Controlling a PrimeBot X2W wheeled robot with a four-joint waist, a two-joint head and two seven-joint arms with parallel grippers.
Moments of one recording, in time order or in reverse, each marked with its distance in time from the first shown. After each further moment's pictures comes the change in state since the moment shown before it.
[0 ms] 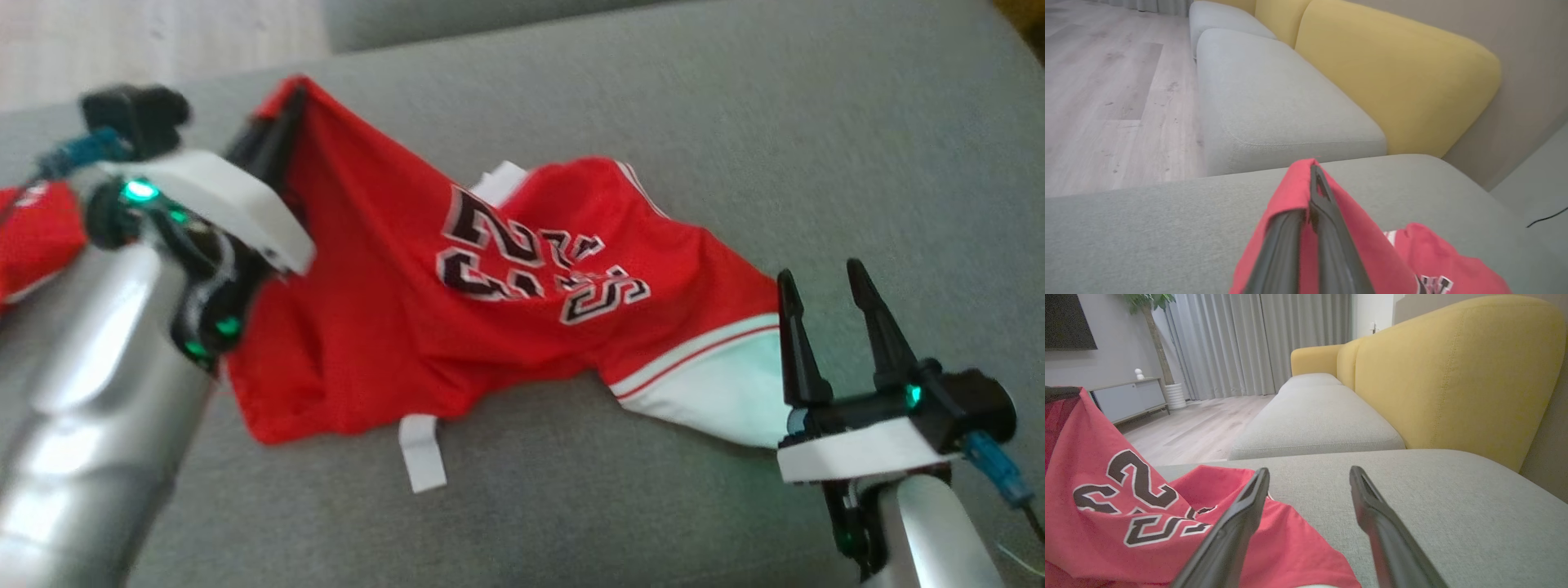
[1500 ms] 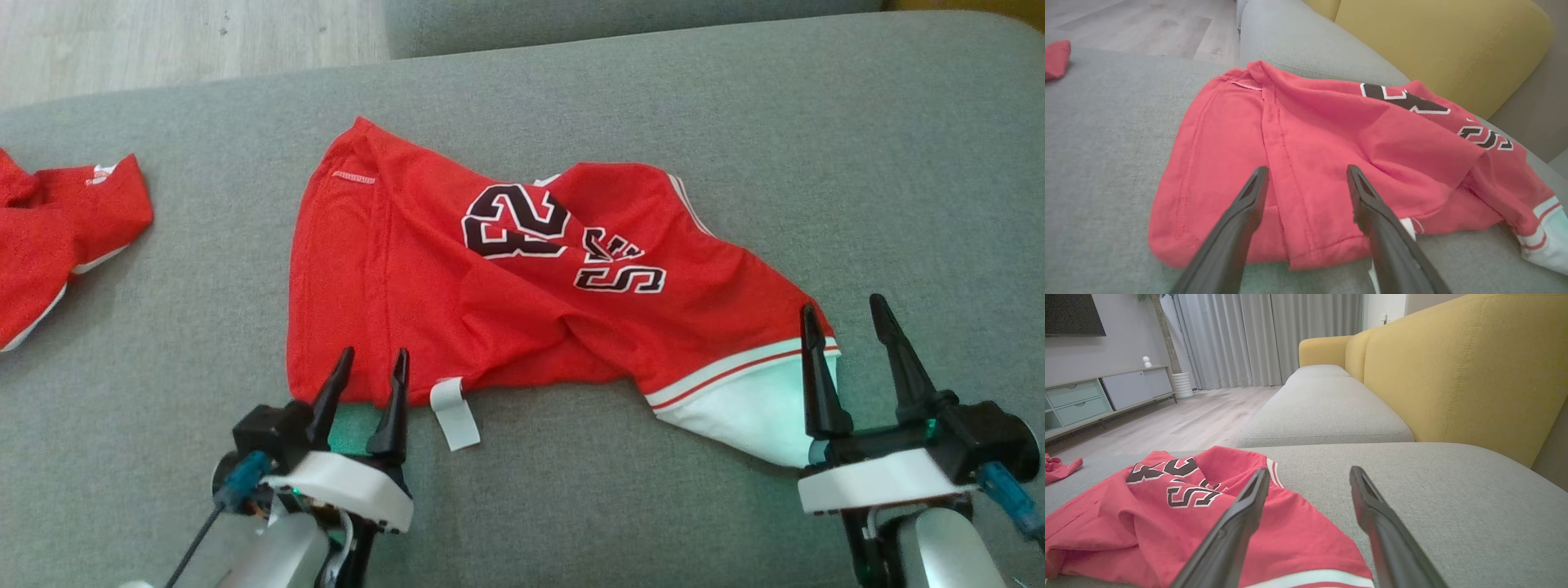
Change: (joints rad) left arm 0.447 -0.174 -0.044 0.128 0.210 0.032 -0.467; right arm 0.066 0.000 -0.049 -0.008 -0.028 0.000 0.000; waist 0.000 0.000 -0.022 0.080
